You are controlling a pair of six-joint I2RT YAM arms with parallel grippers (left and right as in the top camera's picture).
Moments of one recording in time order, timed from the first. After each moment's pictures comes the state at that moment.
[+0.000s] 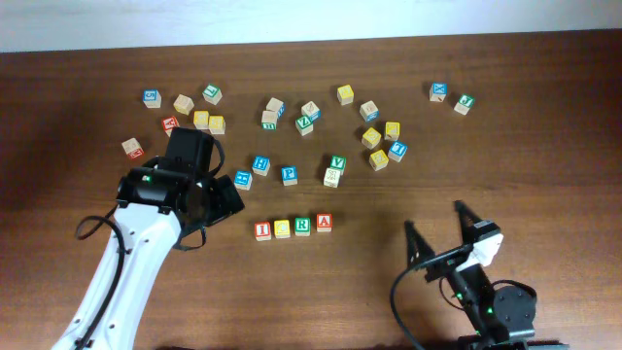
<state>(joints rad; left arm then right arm) -0.19 1.39 1.16 -1.13 -0.08 -0.65 0.06 0.02 0.01 -0.01 -0.40 0.29</state>
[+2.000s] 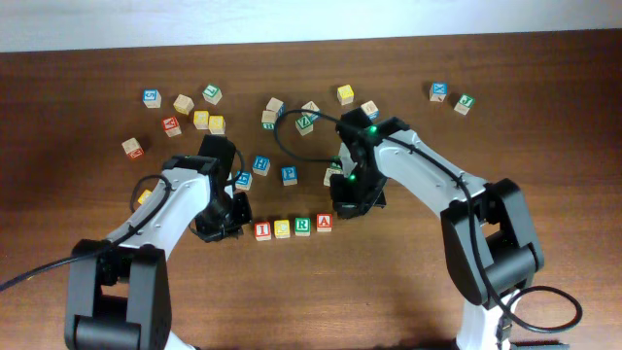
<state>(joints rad) -0.19 1.75 1.09 -0.97 0.13 -0.43 0.44 2.01 1.43 -1.05 -0.39 0.37</state>
